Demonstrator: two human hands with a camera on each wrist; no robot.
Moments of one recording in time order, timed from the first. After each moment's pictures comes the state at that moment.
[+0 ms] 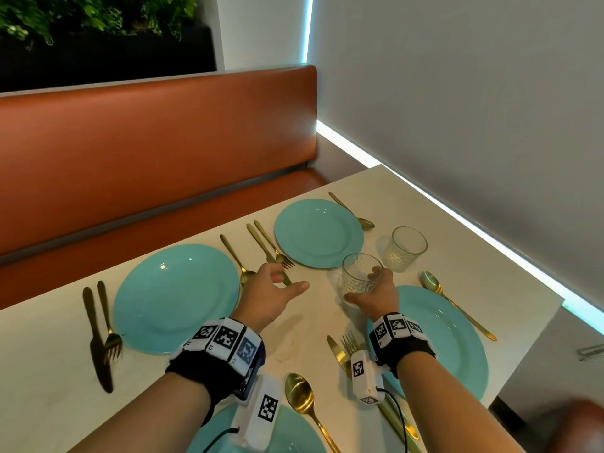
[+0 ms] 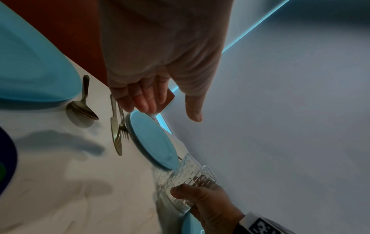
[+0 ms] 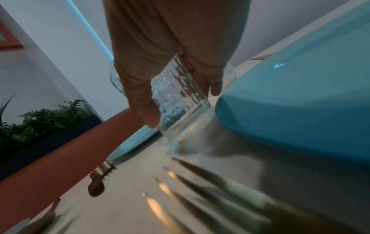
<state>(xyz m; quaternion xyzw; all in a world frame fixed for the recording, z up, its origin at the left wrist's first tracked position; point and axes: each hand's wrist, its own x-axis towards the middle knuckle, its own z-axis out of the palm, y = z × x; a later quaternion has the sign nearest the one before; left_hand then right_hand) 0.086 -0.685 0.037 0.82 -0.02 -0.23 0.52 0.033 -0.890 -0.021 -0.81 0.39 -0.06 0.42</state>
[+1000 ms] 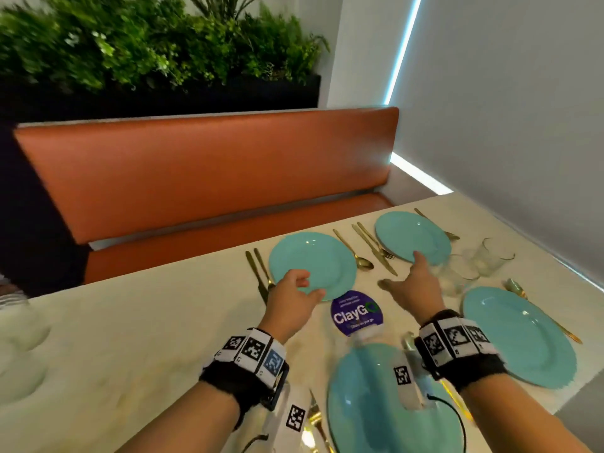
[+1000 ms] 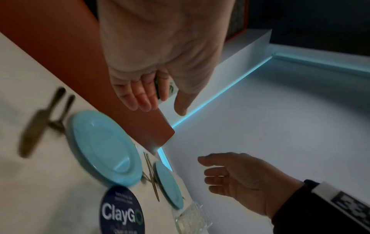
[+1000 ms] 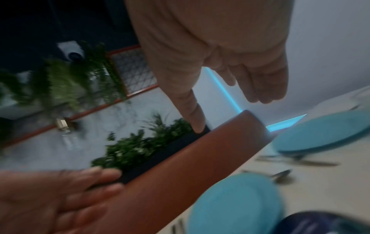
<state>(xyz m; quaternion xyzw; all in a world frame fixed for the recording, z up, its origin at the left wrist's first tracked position) 0.006 -0.445 0.079 0.81 0.00 -0.14 0.56 -0.018 -0.647 0.103 -0.89 0.30 -0.06 0.35</state>
